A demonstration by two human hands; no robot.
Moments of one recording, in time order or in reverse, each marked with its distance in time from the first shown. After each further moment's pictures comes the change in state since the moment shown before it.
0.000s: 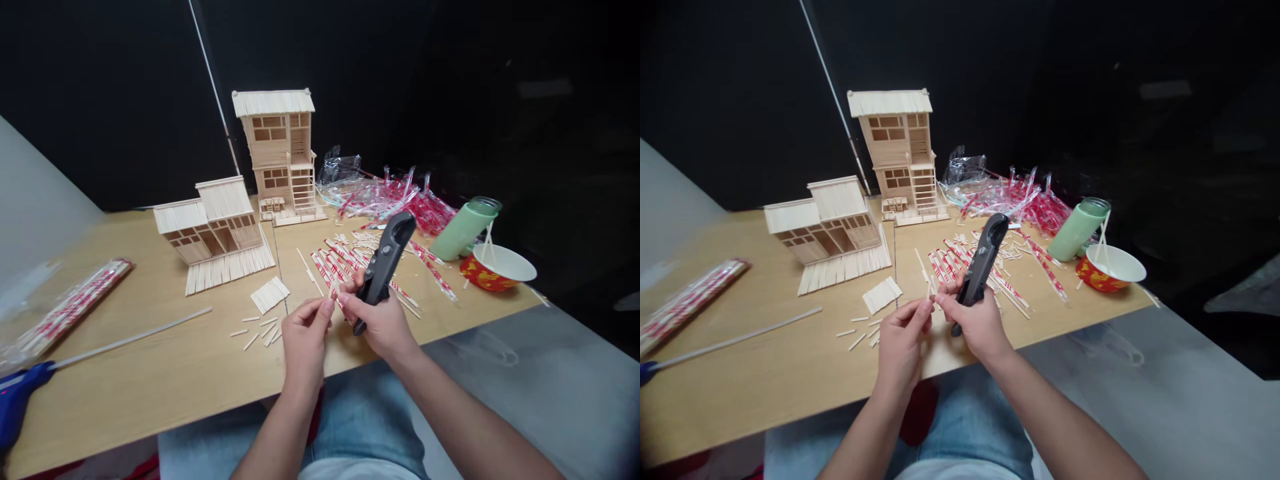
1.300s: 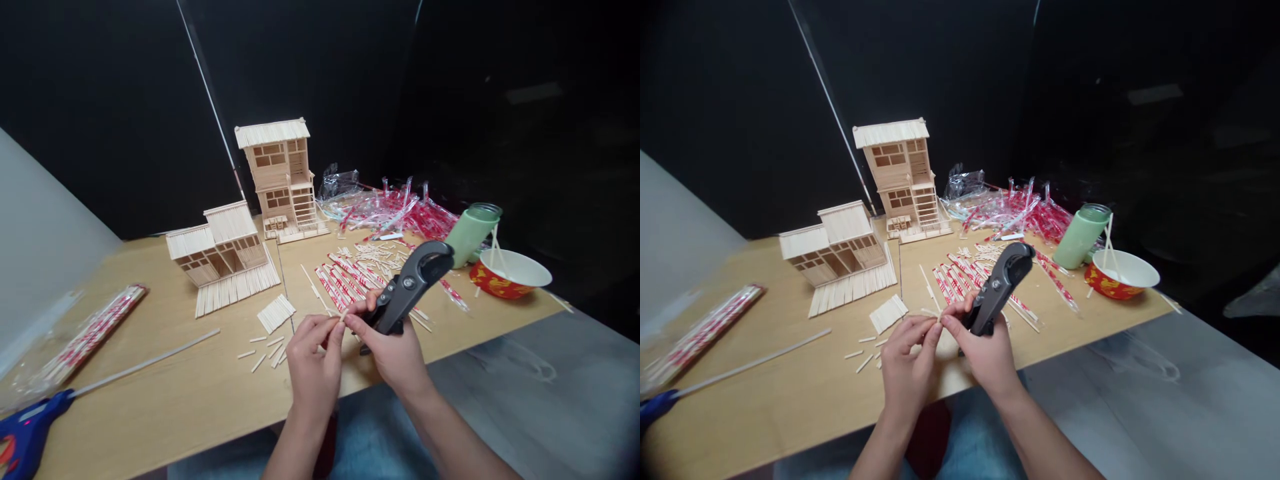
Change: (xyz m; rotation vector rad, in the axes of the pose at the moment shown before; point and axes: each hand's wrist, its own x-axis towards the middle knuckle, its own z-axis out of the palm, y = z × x) left_hand -0.004 0.012 -0.006 0.476 -0.052 0.461; right_hand -0.014 -0.002 0.007 -0.078 0.140 -0.166
